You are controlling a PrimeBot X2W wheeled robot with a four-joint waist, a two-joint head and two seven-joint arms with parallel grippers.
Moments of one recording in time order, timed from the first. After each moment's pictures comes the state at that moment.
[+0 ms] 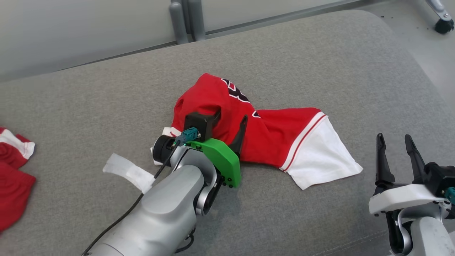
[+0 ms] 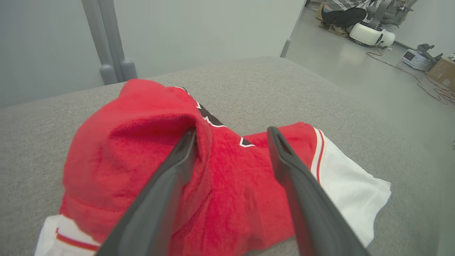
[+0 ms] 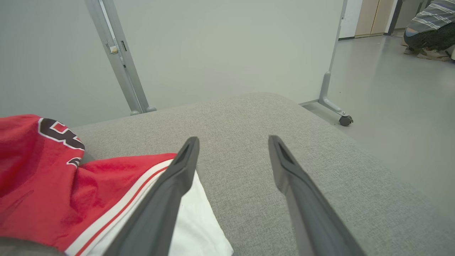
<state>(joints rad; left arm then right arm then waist) -0.78 0.05 -1.05 0.76 -0.93 0.11 -0.24 -0.14 -0.05 -0.17 0.22 0.14 0.13 -0.26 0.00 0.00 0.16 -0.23</state>
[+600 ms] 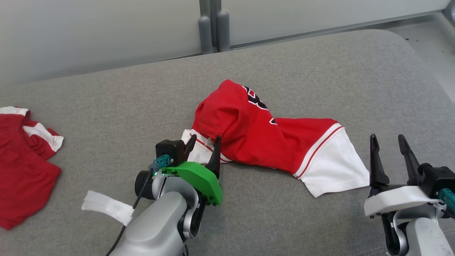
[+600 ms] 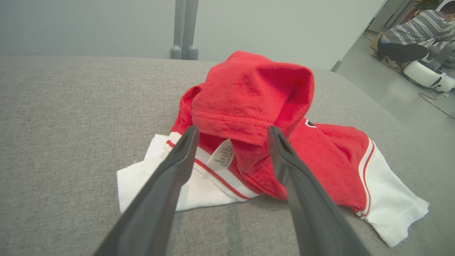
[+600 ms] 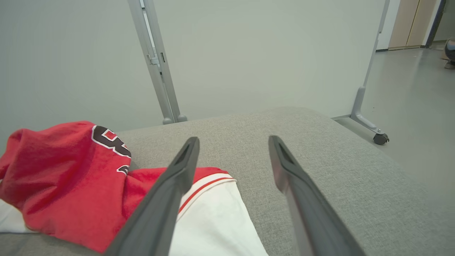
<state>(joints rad) -0.58 0.09 -0.88 0.67 -0.91 0.17 -0.26 -0.11 -0.05 -0.14 0.21 0.13 0.13 -0.26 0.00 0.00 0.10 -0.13</state>
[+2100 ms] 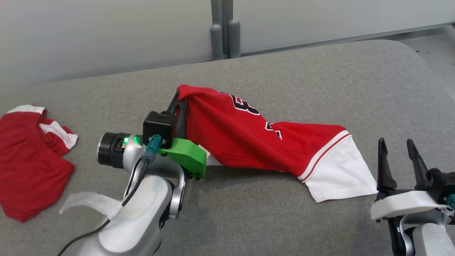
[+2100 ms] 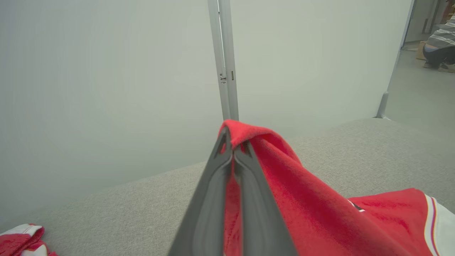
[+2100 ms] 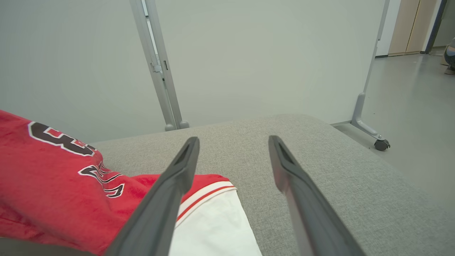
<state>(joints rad) -0.56 0.23 -0.72 0.23 -0.44 0.39 -0.05 -0.09 -0.05 -0.17 0.18 0.13 0.13 -0.26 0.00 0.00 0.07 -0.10</state>
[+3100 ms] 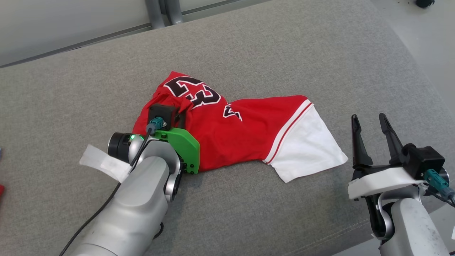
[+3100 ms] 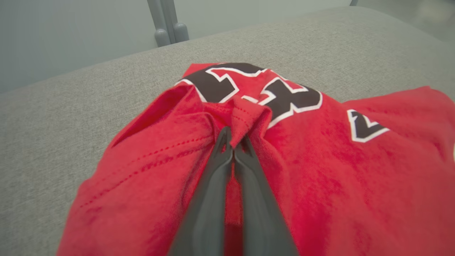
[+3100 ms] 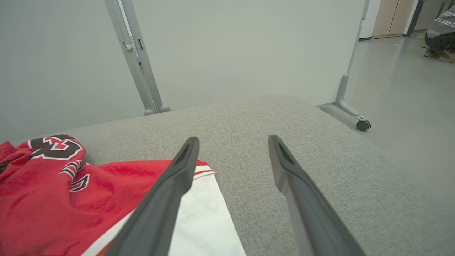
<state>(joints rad) -0.76 0.06 -0.73 0.92 -0.60 0.14 -0.13 -0.21 -0.05 -0.04 0.21 0.17 0.13 -0.26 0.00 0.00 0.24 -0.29</state>
